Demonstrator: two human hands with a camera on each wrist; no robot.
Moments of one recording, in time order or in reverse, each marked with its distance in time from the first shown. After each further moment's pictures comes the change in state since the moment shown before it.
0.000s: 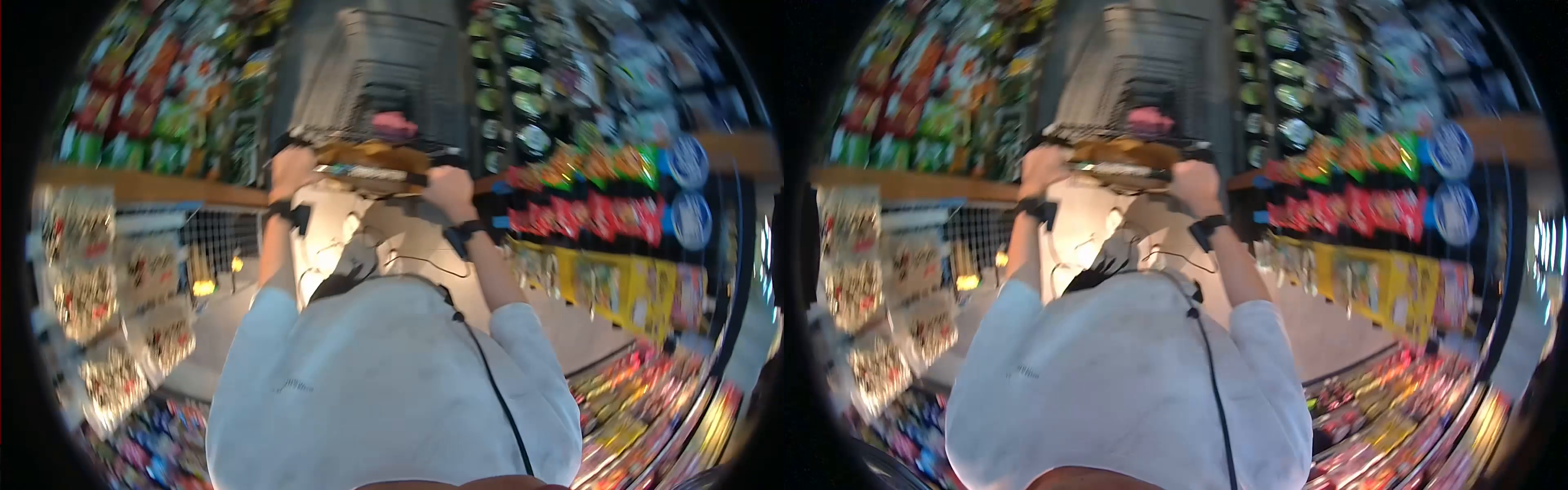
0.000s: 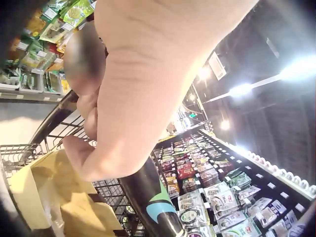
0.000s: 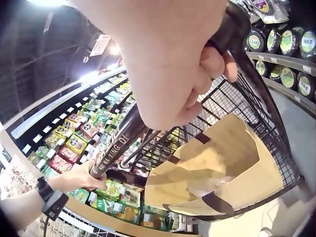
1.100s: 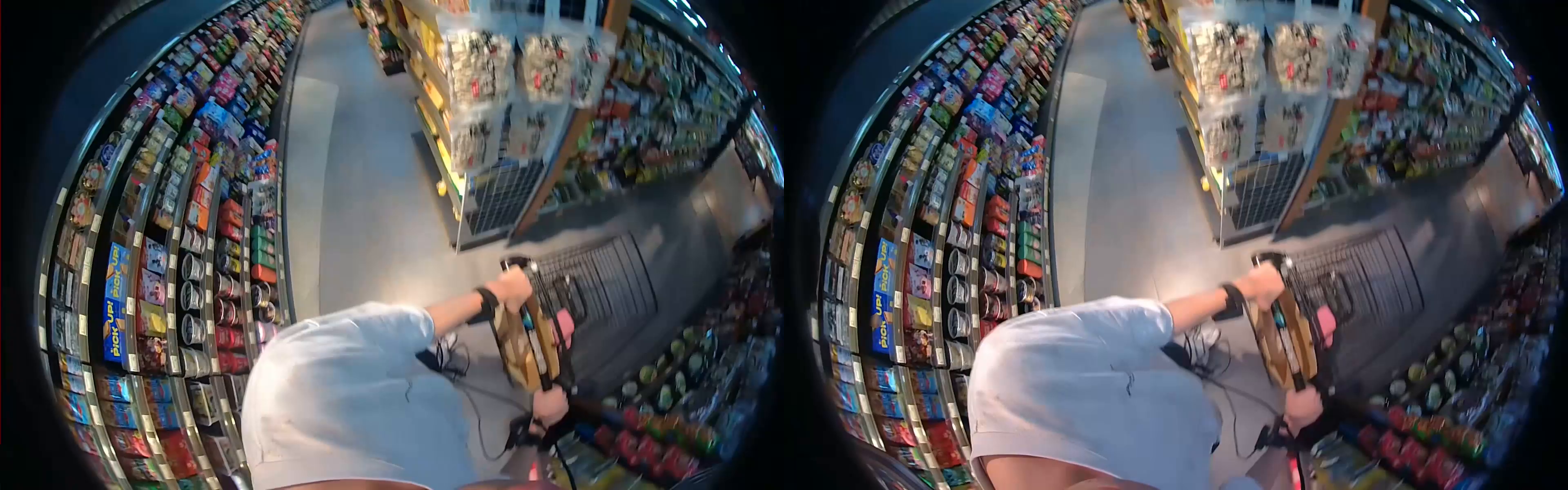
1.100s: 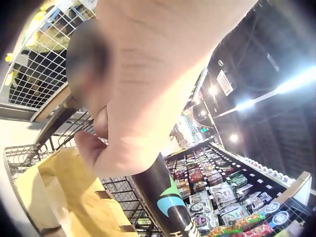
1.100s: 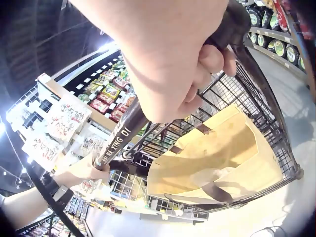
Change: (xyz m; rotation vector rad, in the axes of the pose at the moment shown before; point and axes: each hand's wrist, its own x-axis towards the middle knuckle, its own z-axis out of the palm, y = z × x) left_hand -0.454 0.118 0.090 -0.159 0.179 -0.269; right_hand -0.386 -0.123 0.063 0.057 0.003 -0.197
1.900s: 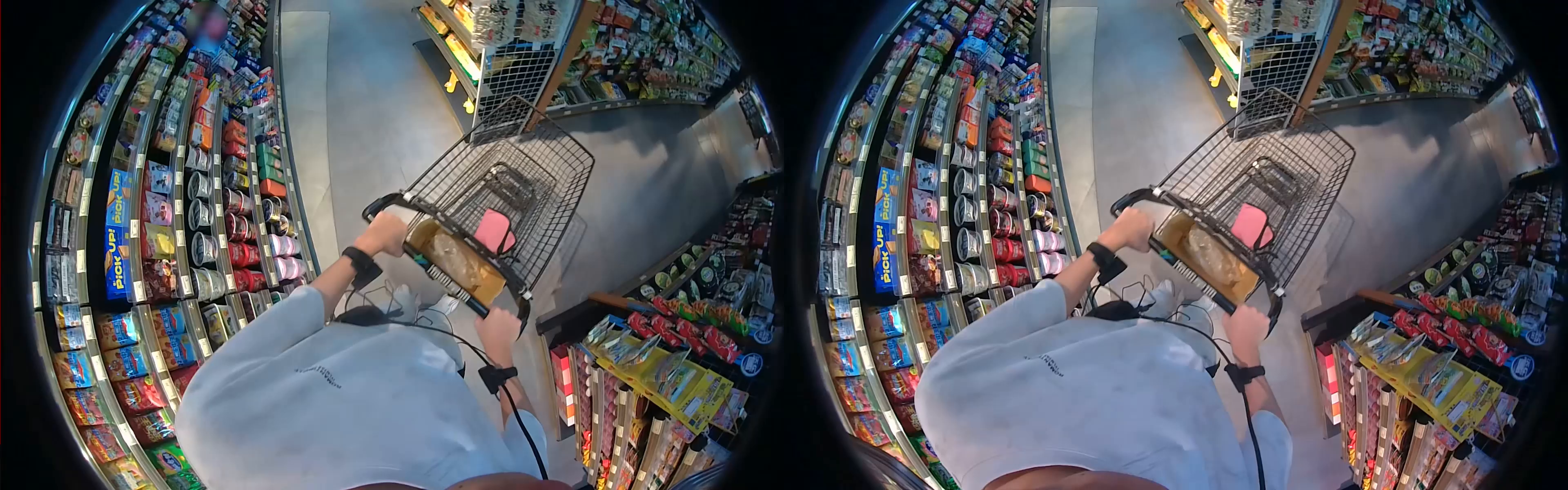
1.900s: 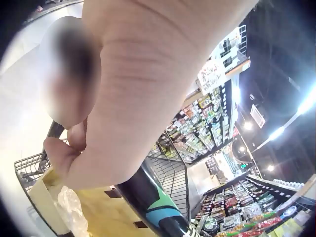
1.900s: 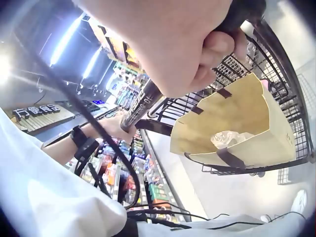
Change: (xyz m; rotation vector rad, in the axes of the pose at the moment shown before) left_hand -0.460 0.130 0.030 -0.005 -0.340 -0.555; right_hand -0.304 -0.043 0.033 -0.131 -0.397 -0.452
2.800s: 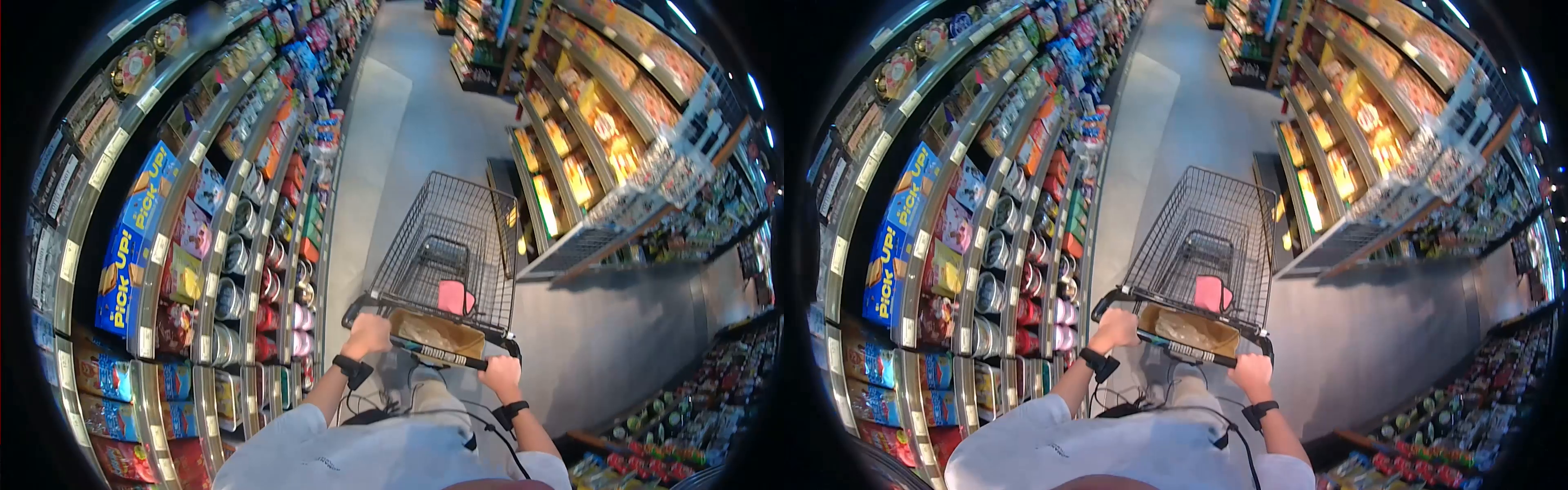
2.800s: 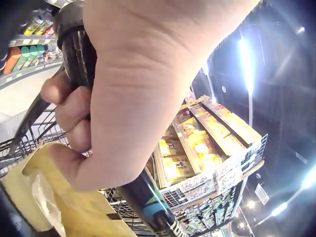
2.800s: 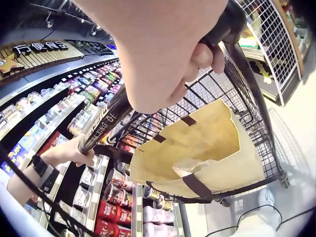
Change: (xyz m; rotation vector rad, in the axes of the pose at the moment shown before) left_hand -0.166 -0.291 0.022 -0.334 0.106 -0.502; right_hand 0.200 -0.320 -0.024 -0.275 0.102 -0.563
